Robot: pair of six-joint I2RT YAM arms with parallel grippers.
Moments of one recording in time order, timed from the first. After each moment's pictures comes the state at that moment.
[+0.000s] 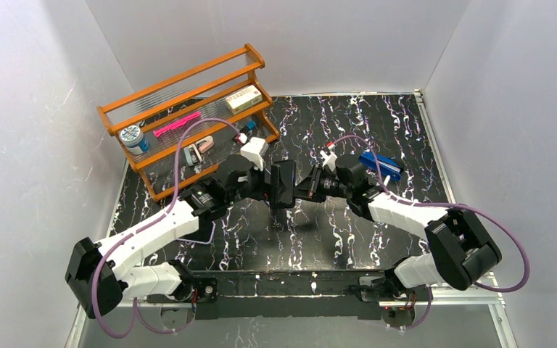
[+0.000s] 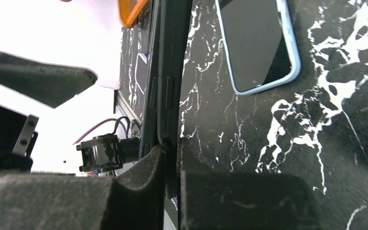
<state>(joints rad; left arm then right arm) -0.78 1.14 0.86 -0.22 -0.04 -0.44 0.62 1.37 0.62 0.33 -0.50 0.96</state>
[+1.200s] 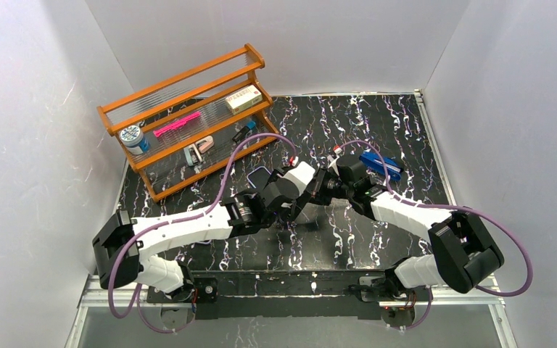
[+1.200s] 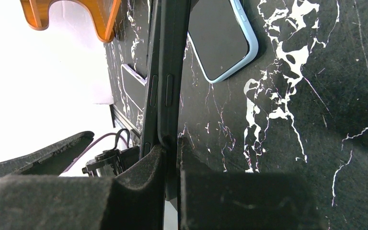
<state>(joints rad) -1.14 1.37 0.98 -0.25 -0.49 -0.13 0.59 1.35 0.63 0.14 -0.44 1.05</state>
